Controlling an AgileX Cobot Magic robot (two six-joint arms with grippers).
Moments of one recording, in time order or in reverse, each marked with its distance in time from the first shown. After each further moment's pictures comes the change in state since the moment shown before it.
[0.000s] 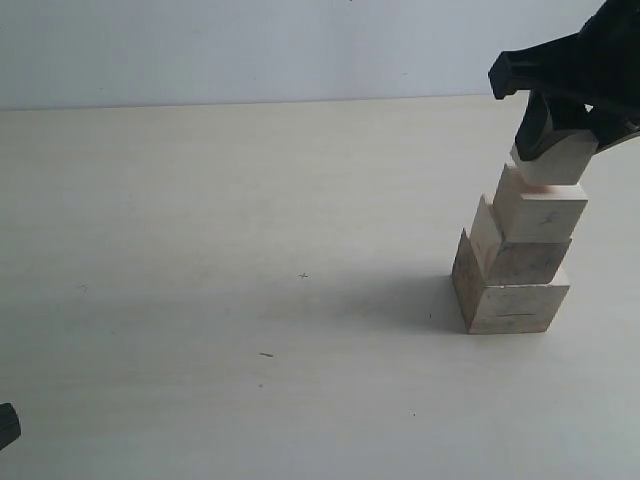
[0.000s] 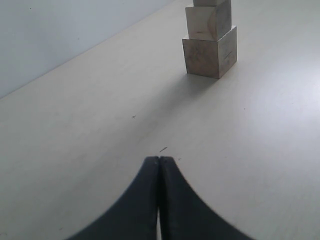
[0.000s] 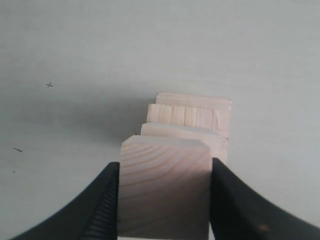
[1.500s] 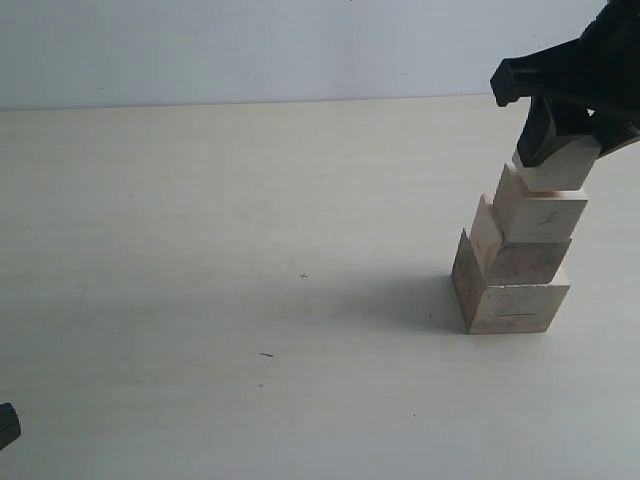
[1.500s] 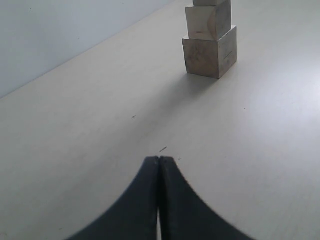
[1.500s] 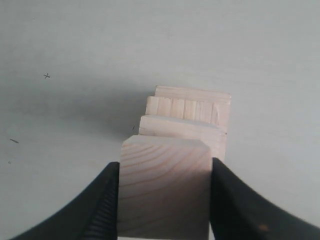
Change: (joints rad) left arm 0.000 0.000 0.000 0.000 0.000 0.000; right arm 0.000 0.002 0.000 0.004 0.017 -0.024
